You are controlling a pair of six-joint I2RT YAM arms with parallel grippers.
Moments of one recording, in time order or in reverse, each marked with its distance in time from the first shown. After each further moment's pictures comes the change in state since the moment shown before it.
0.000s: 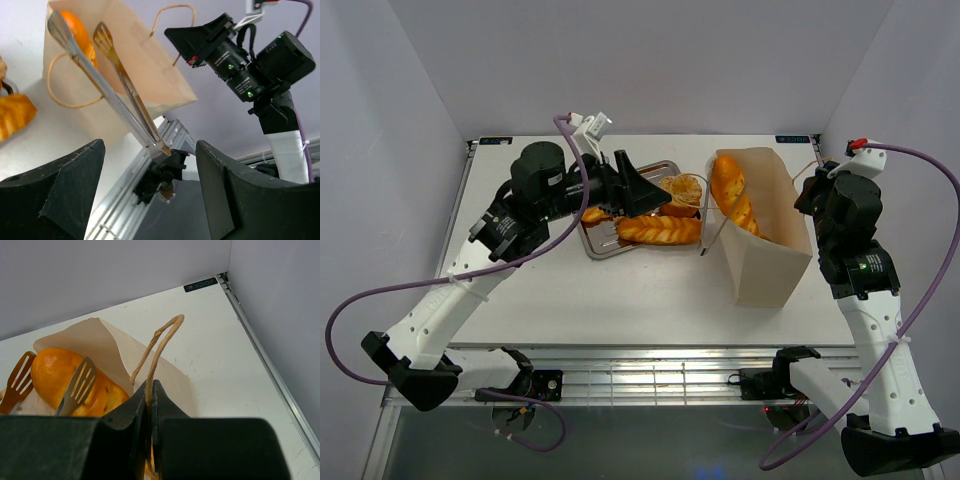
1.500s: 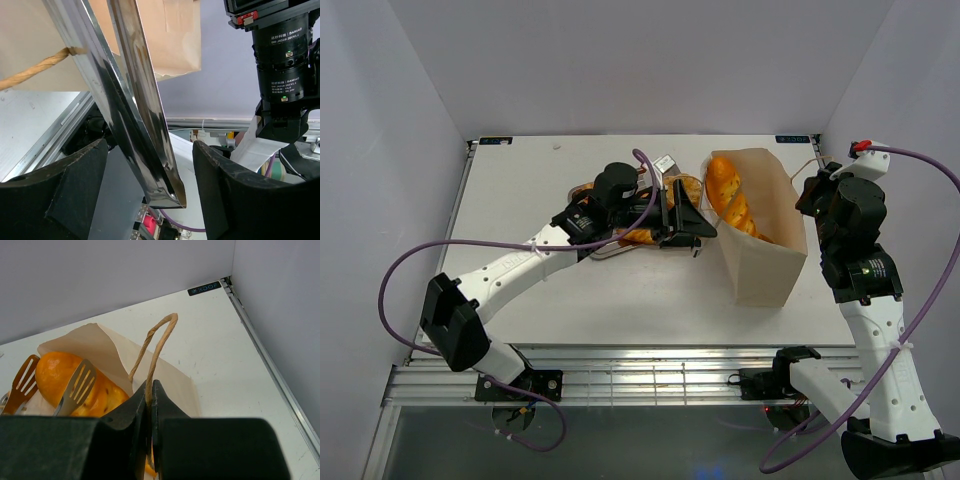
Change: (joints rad) left arm -0.103 0.268 -0.193 0.263 0.222 -0.448; right arm 0.000 -0.024 0.000 0.002 -0.014 0.004
